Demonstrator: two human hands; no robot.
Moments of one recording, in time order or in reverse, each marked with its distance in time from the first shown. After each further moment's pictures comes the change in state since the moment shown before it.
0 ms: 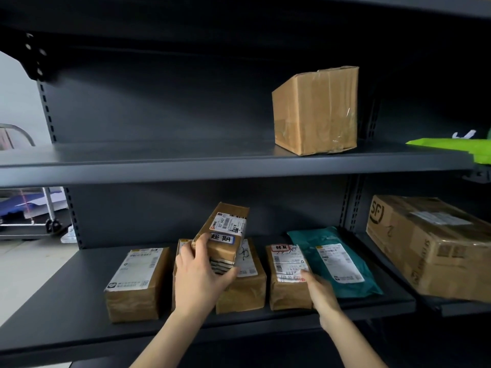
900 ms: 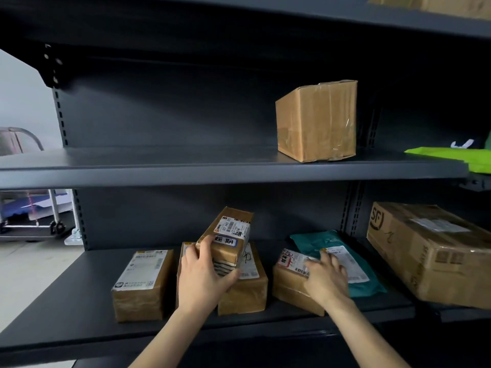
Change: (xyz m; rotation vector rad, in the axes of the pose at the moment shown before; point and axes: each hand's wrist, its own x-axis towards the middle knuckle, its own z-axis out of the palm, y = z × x) left_hand 0.000 -0.002 -0.006 -0.023 -0.036 0.010; right_hand 0.003 -0.036 -0.013 -1.300 0.145 -0.498
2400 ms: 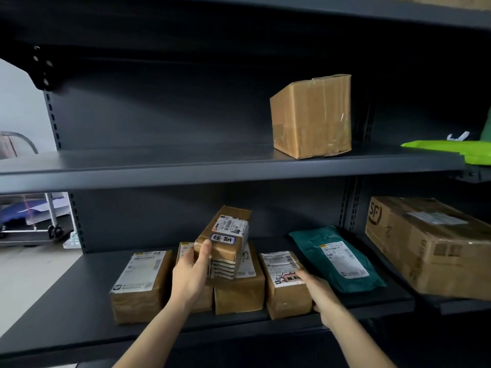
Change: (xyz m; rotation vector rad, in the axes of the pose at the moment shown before) left_hand 0.015 -0.008 -0.008 -0.566 -0.126 -0.363; right_hand -0.020 -0.004 0.023 1.302 -0.311 0.490
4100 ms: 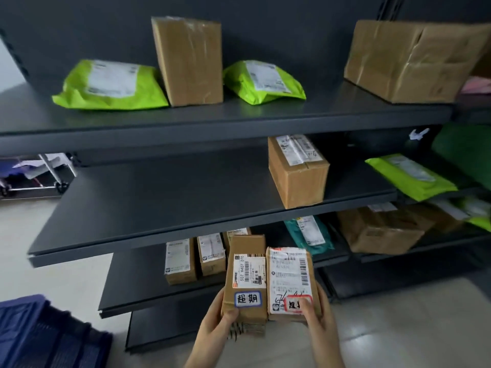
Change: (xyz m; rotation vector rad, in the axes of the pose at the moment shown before) left_hand -0.161 0.204 -0.111 -0.288 -0.452 -0.422; right_hand -0.301 -0.134 -0.011 0.181 0.156 -0.134
